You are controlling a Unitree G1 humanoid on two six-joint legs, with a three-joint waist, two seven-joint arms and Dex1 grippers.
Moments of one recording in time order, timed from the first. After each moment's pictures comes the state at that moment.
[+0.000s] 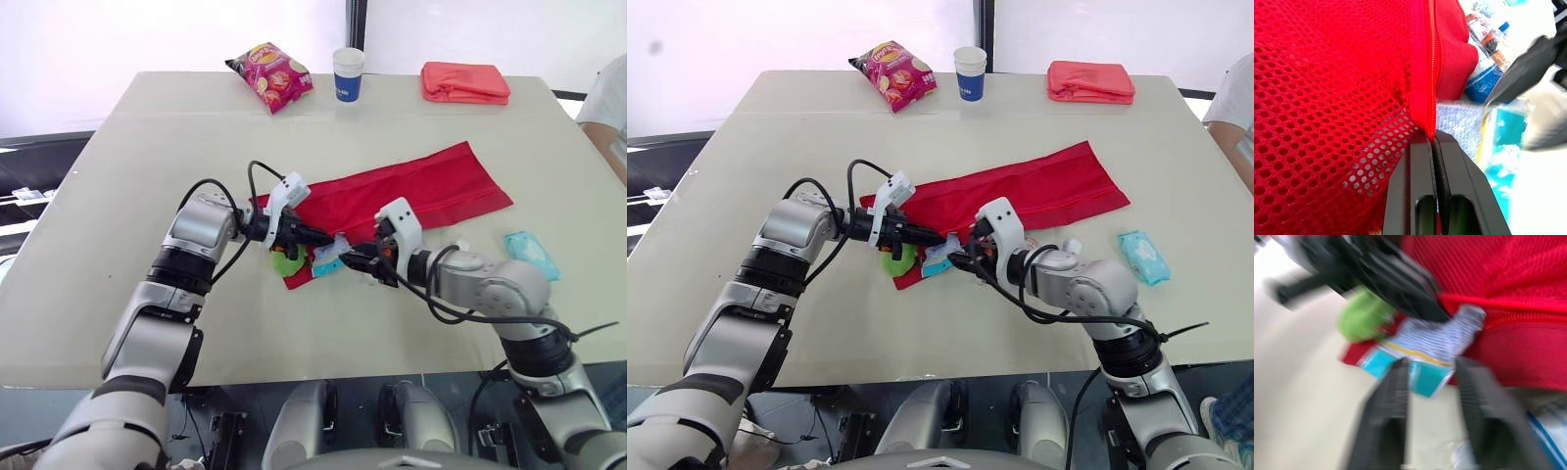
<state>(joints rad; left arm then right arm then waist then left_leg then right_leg) -0.86 0.58 -0.25 0.40 -0.28 0.86 -1.27 -0.55 -0.31 0.32 -0.24 0.66 1.04 0.23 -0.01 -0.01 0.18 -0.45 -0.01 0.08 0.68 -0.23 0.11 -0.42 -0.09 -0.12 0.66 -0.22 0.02</state>
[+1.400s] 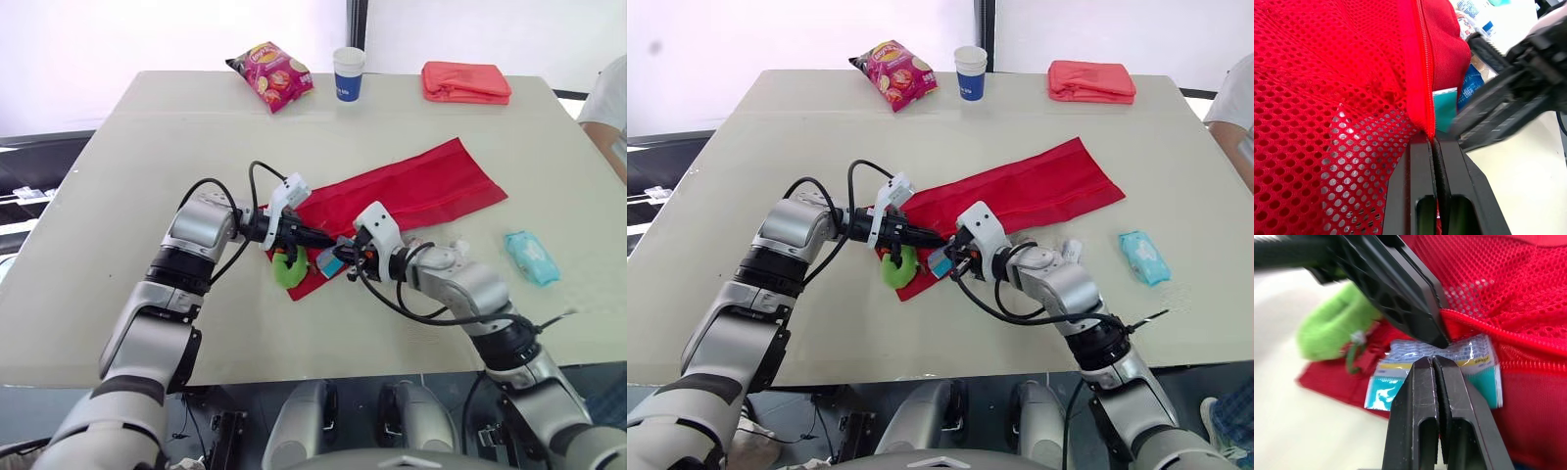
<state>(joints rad) -0.87 0.59 -0.26 0.41 -0.29 0.85 -1.30 -0.59 -0.22 0.39 -0.09 0.32 0.84 0.48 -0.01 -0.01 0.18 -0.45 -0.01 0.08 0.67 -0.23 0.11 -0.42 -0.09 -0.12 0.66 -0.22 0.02</state>
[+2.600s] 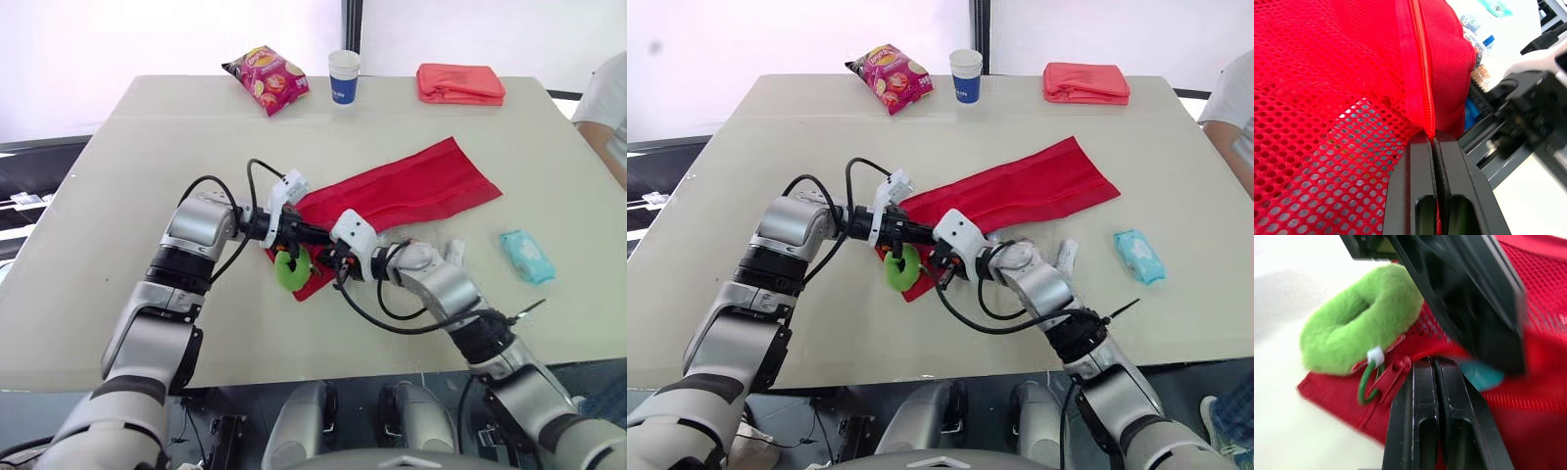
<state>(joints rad) -0.87 0.58 -0.23 0.38 -0.30 0.91 -1.26 -0.65 -0.13 0.48 0.14 0.09 0.55 0.62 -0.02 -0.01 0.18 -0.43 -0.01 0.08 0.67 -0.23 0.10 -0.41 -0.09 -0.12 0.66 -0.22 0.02</state>
